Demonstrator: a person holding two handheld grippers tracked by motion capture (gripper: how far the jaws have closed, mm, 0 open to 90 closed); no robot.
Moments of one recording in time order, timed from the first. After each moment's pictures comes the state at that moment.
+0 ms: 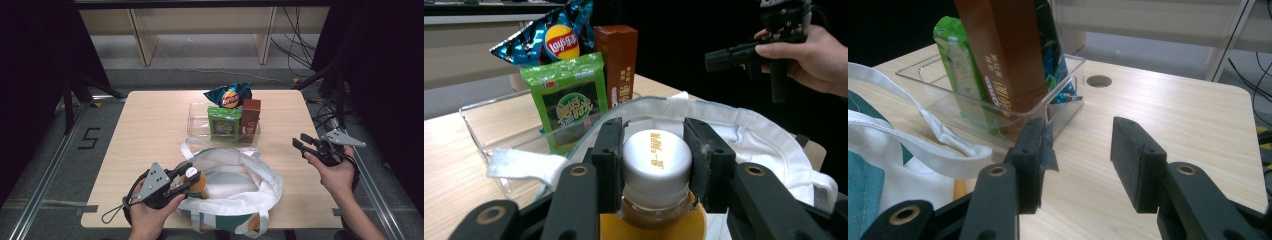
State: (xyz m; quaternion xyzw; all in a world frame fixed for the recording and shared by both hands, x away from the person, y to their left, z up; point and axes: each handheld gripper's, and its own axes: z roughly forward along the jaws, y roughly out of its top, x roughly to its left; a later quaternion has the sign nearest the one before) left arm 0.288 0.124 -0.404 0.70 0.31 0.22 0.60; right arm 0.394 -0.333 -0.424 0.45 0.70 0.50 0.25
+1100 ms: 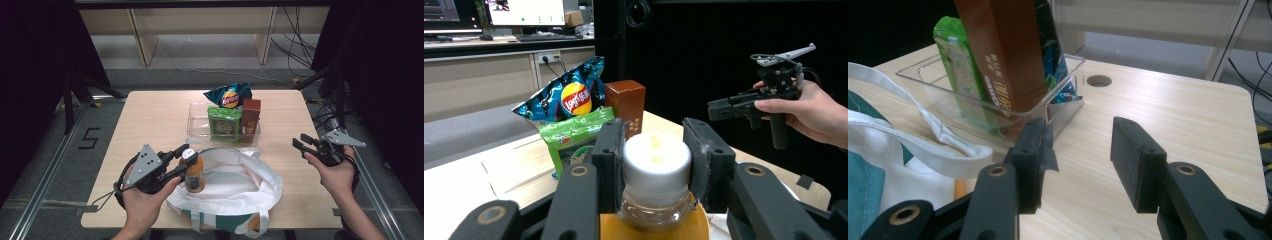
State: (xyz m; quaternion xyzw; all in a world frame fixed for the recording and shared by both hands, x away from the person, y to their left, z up) left arm 0.300 0.128 -0.354 0.68 0.30 0.25 0.62; right arm 0.395 -0.335 -0.424 0.43 0.70 0.50 0.26
